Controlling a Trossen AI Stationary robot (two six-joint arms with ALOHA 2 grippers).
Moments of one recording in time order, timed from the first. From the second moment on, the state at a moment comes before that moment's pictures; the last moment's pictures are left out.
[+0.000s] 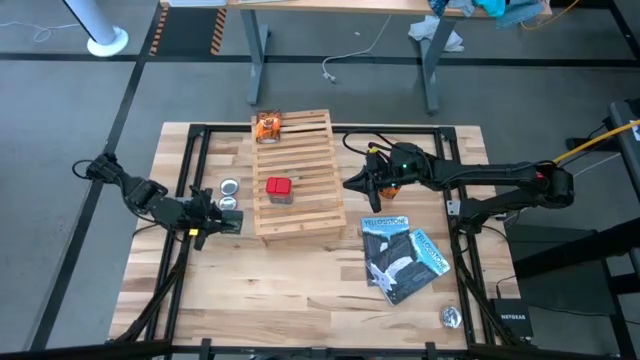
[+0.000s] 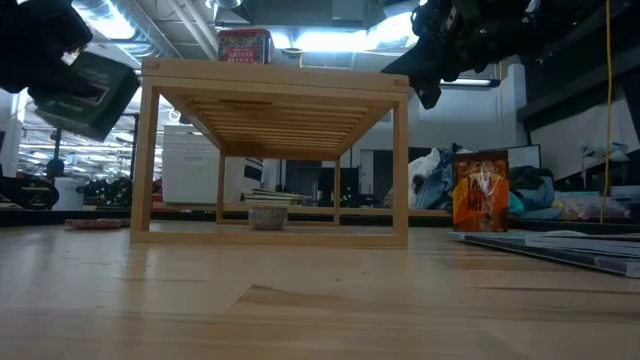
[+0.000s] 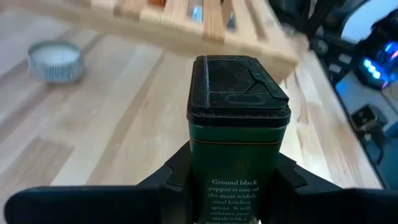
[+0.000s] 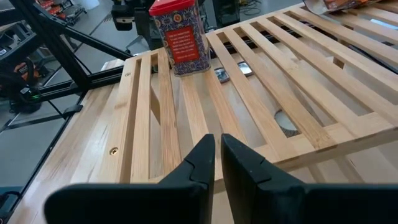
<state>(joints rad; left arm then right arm) -0.55 0.16 0.29 -0.61 -0.50 -0.57 -0.27 1.21 0.71 0.17 -0.32 0.15</state>
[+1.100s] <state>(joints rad) -0.58 0.16 0.09 -0.22 -0.55 -0.50 -0.27 1.22 0.71 0.15 -0.32 0.15</state>
